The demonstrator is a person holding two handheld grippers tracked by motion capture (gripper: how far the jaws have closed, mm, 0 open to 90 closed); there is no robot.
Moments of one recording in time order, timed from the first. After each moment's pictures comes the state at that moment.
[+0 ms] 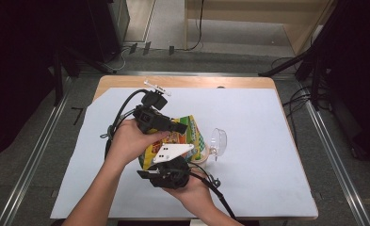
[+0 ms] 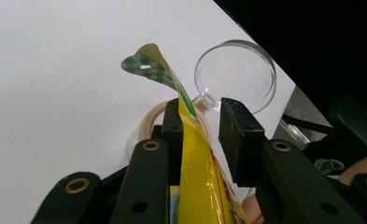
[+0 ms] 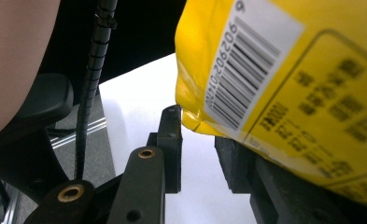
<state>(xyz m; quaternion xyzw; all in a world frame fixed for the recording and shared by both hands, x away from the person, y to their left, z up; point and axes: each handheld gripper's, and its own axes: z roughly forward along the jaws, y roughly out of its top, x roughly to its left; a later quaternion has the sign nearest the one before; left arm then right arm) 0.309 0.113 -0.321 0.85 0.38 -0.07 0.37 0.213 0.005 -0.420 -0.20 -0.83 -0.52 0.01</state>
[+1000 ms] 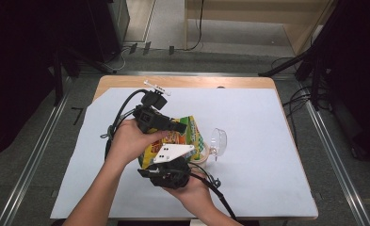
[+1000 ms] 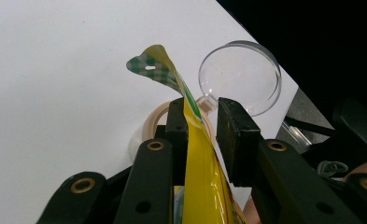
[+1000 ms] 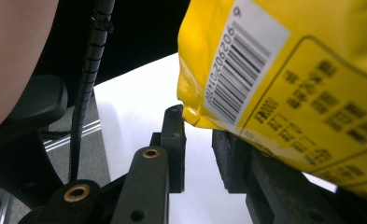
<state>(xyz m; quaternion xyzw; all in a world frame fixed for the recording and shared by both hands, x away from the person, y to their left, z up) 0.311 0.113 -0.323 0.85 0.38 -0.07 0.36 0.212 0.005 -0.421 -0.21 -0.83 -0.52 0.00</state>
